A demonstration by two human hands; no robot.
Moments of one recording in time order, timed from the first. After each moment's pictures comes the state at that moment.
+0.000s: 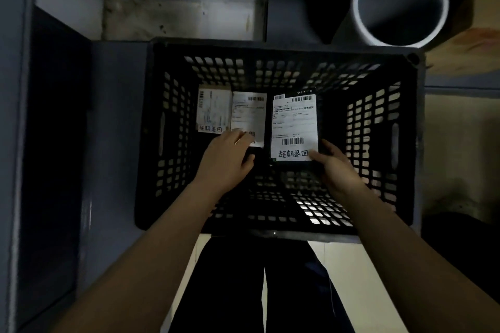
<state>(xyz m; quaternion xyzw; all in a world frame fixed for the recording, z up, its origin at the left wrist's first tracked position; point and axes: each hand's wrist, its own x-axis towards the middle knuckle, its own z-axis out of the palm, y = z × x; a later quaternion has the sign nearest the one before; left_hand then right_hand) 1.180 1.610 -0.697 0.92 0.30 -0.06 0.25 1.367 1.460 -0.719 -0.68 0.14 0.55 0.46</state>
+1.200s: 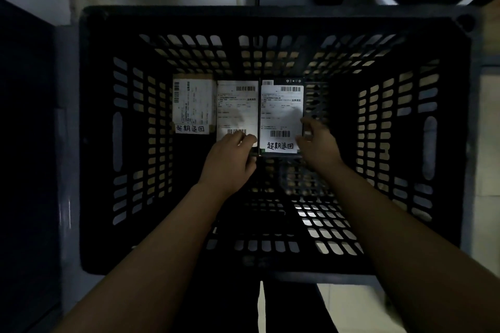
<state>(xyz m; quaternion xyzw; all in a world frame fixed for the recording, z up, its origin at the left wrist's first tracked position) 1.206 1.602 -0.792 0.90 0.31 -0.09 0.28 1.386 1.501 -0.822 -0.85 -0.20 0.43 0.21</state>
